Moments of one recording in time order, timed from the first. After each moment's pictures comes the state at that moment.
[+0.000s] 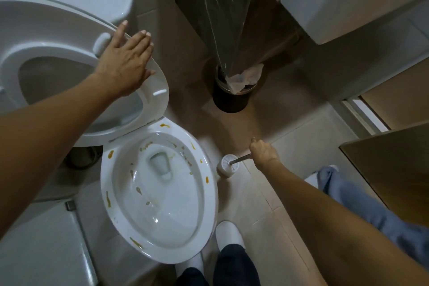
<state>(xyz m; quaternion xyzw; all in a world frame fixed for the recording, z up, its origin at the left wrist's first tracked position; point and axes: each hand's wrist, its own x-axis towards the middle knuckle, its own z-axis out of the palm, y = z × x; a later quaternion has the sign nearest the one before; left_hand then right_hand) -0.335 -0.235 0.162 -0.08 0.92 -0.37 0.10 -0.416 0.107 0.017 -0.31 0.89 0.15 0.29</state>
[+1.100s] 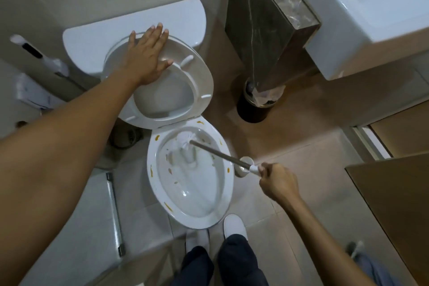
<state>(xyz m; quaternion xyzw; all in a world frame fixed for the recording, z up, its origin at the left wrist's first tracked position) -0.224 -0.277 0.272 -0.24 0.97 0.00 0.01 -0.281 0.124 0.202 -0.22 0.94 -0.06 0.27</state>
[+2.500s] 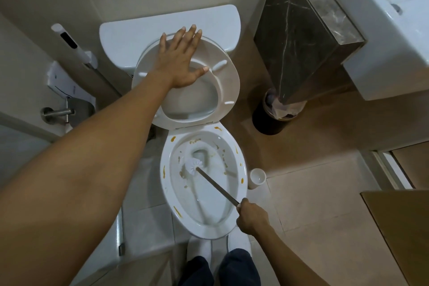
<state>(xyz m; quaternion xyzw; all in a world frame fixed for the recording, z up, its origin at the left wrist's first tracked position) -0.212 -0.281 0.259 -0.27 0.96 0.00 -0.01 -0.202 0.094 0.097 -0.33 0.84 0.07 0.43</state>
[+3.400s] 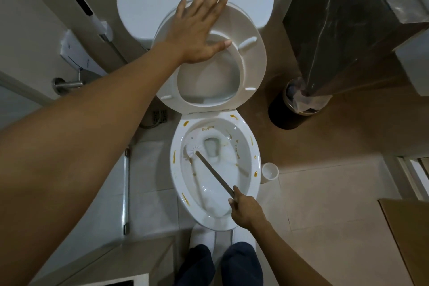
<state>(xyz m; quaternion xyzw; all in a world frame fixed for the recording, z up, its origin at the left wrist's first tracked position) -0.194 -0.294 0.250 -0.23 0.97 -0.01 -0.06 -0.175 0.075 0.046 -0.38 0.81 -0.02 0.45</state>
